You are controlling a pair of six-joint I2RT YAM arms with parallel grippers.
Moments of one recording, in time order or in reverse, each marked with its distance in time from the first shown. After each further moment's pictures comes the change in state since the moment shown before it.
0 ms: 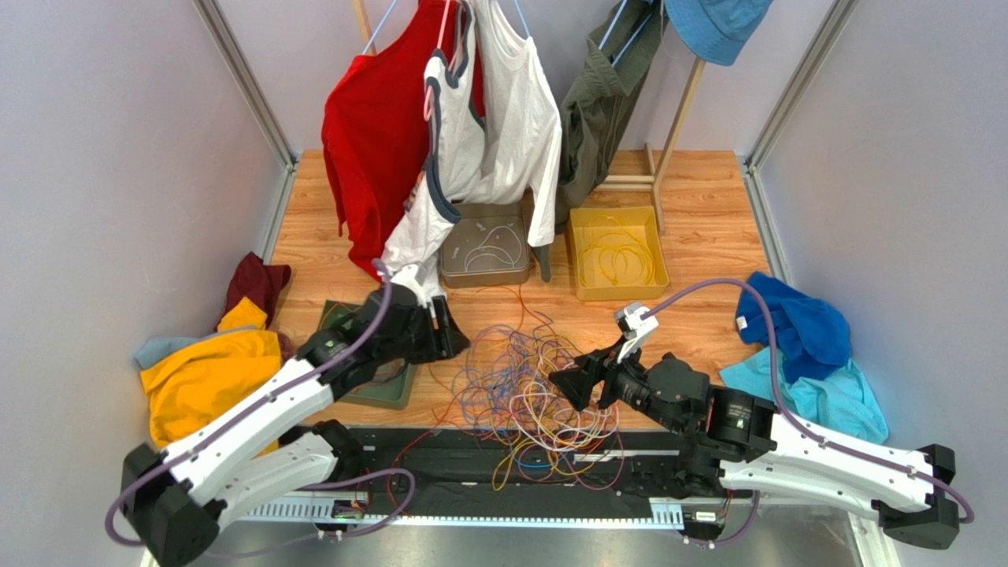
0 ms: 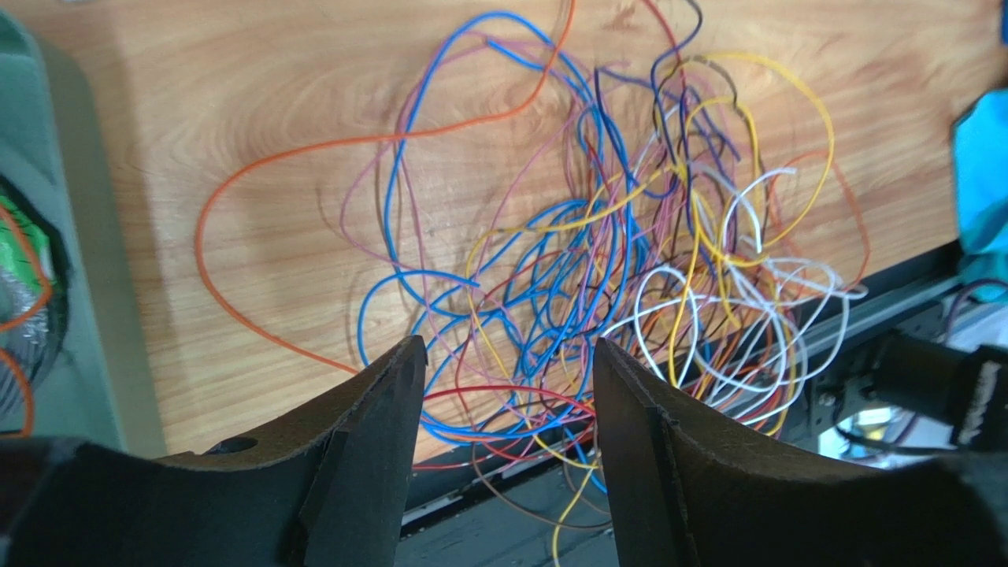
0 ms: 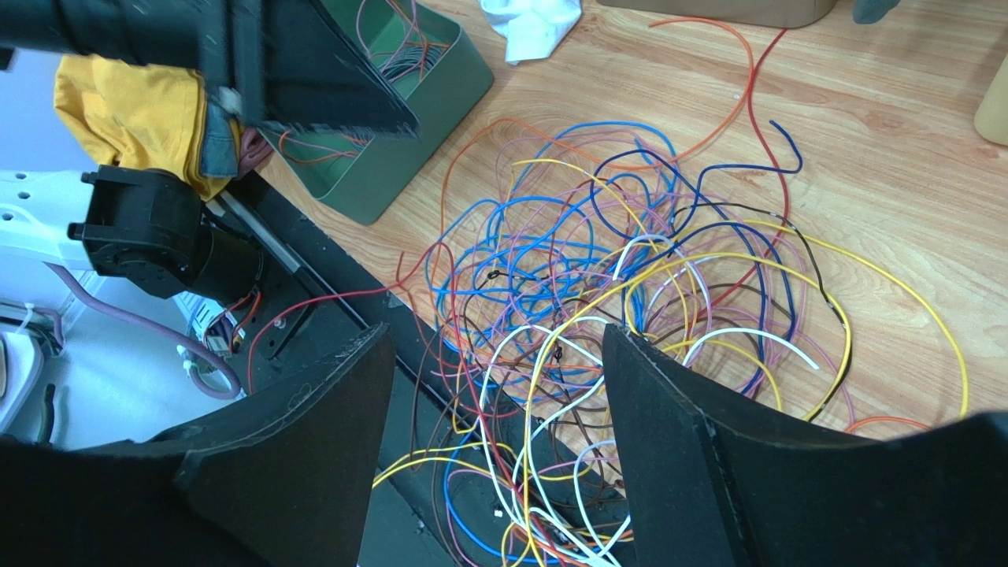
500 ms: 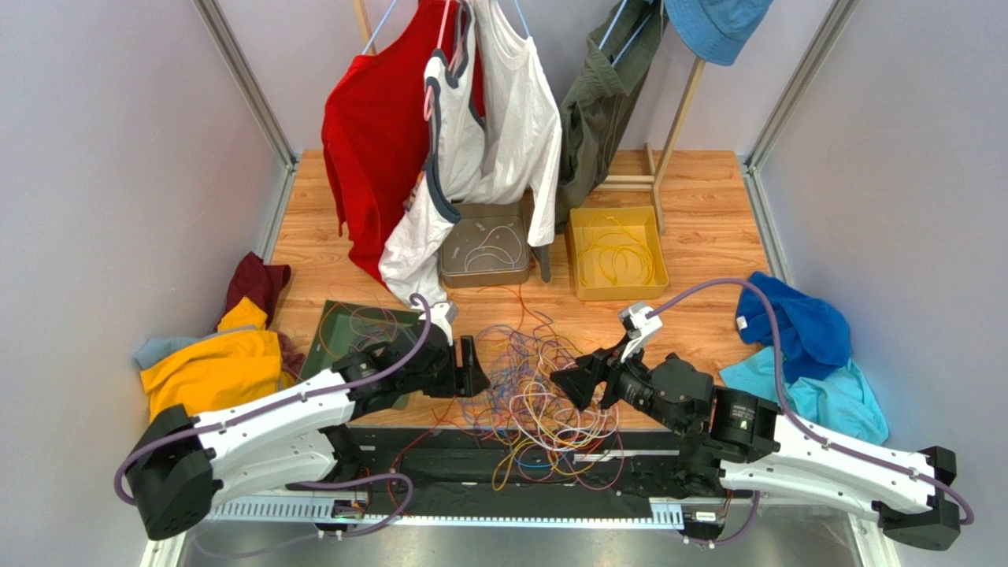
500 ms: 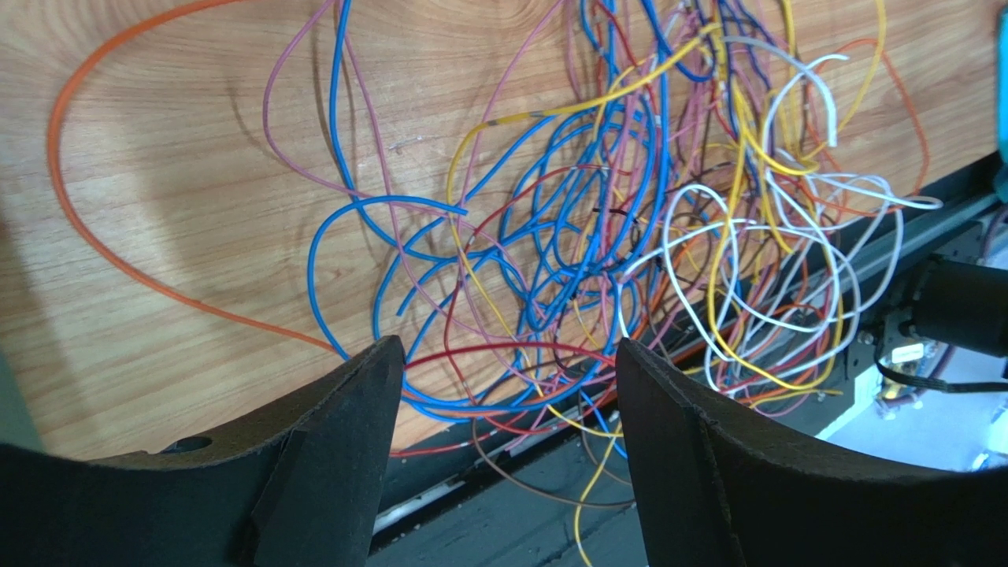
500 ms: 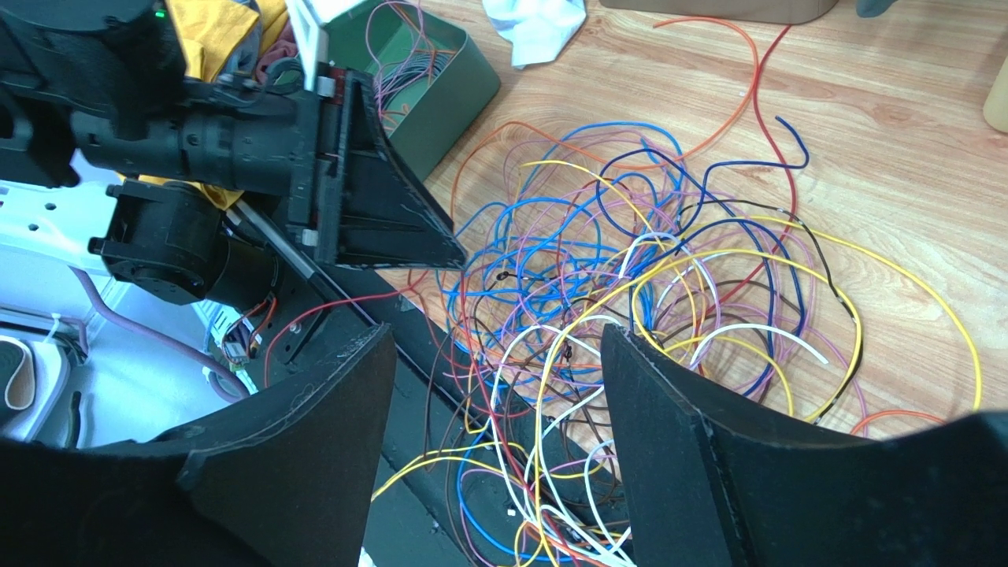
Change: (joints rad) left arm -0.151 0.007 -0.202 0.188 0.002 -0.069; right arm 0.000 -0.016 0.000 -0.010 0.001 0.026
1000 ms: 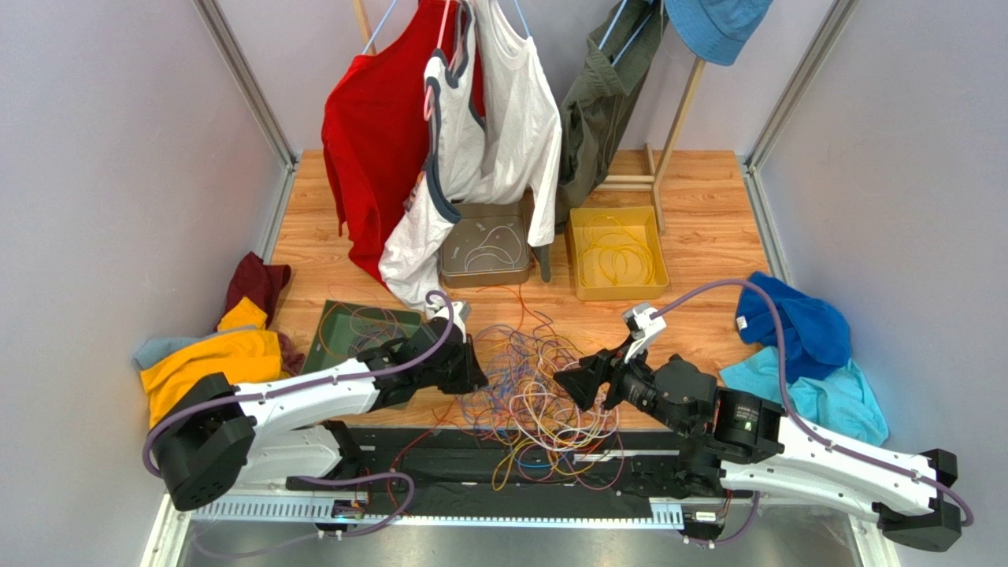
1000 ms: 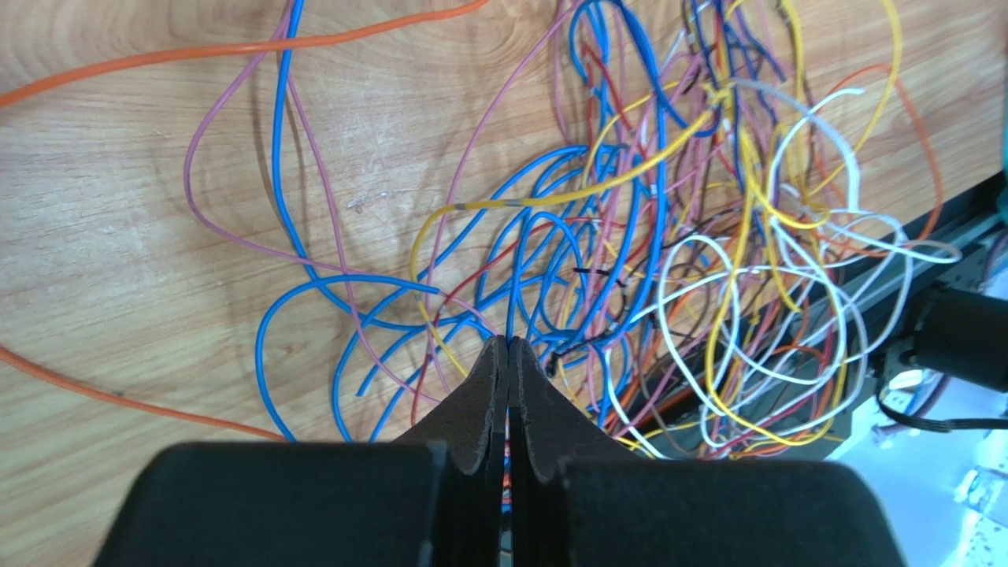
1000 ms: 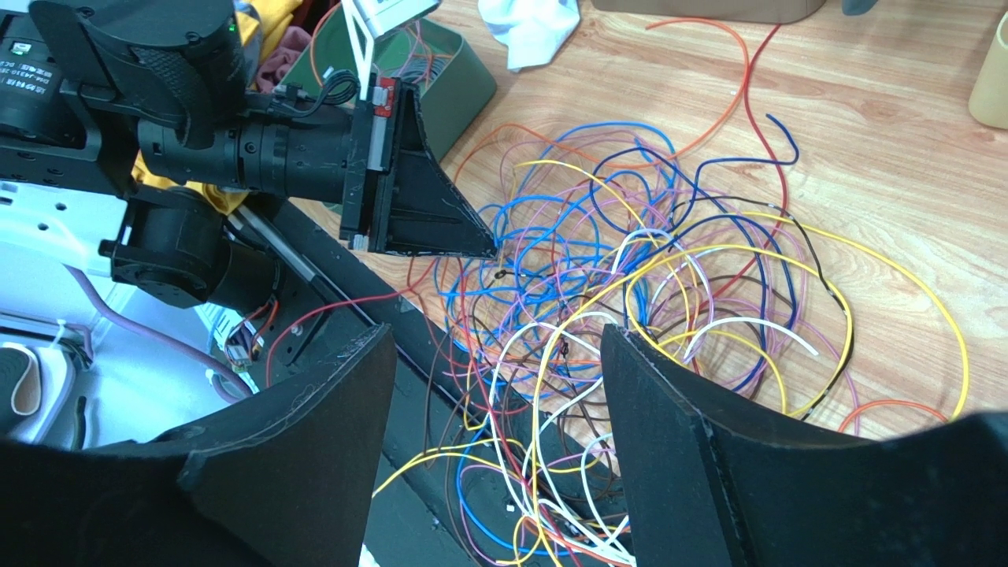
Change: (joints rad) left arm -0.001 0.184 0.002 0.175 0.018 -0.017; right arm 0.000 -0.032 0.000 -0.031 0.009 0.010
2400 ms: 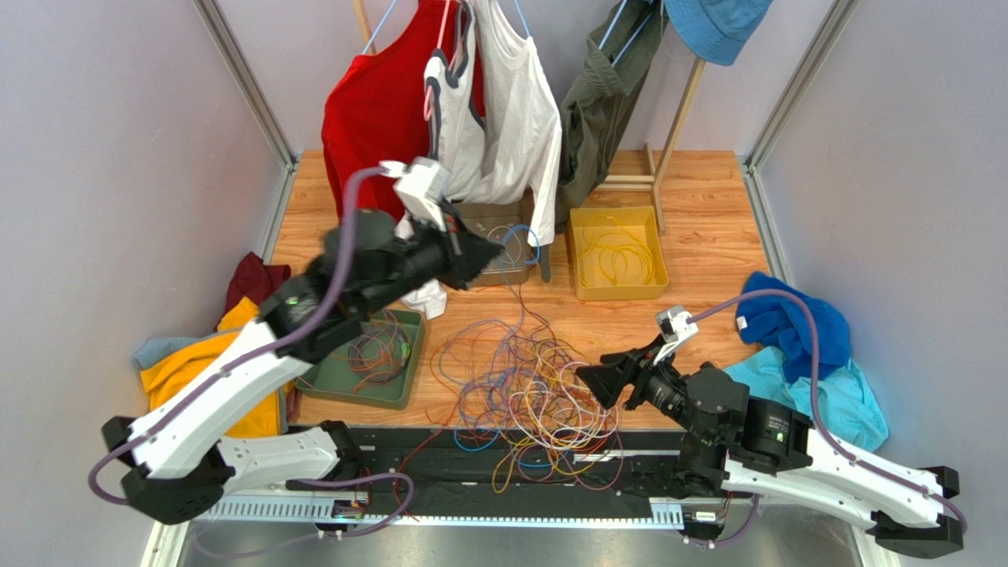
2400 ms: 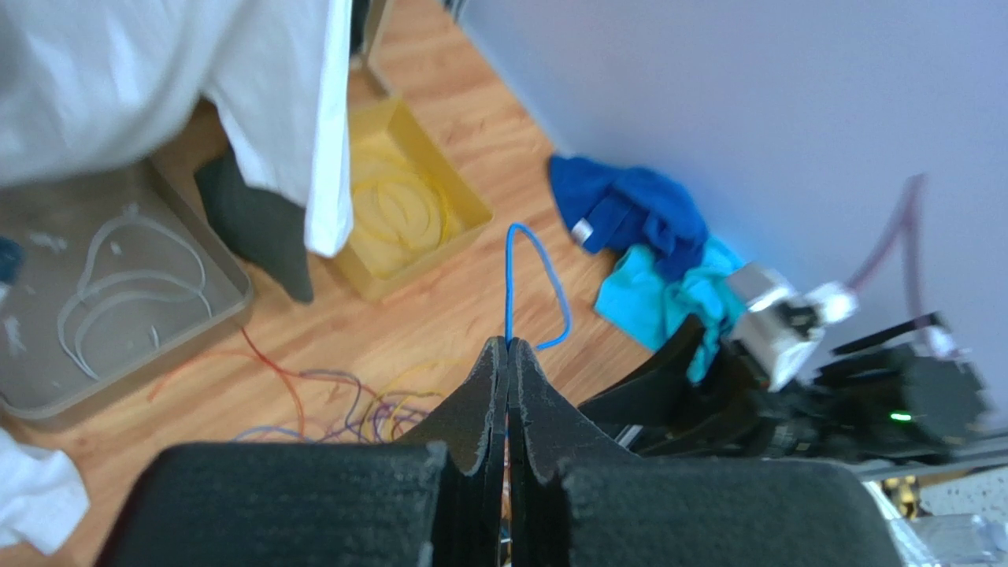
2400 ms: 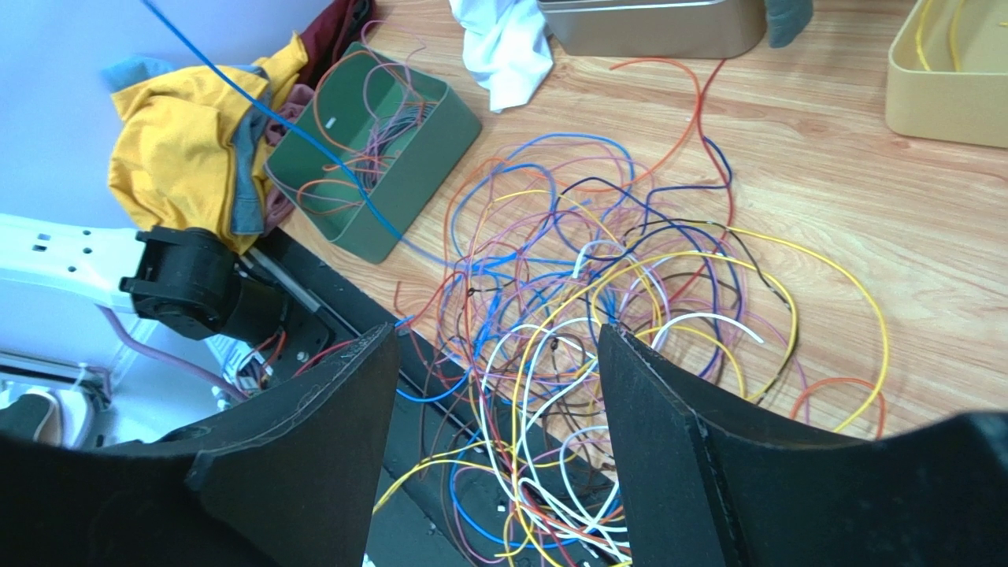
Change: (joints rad) left arm 0.000 -0.084 0.958 -0.356 -0.054 0.376; right arm 0.000 -0.177 0.002 -0.122 0.071 0.008
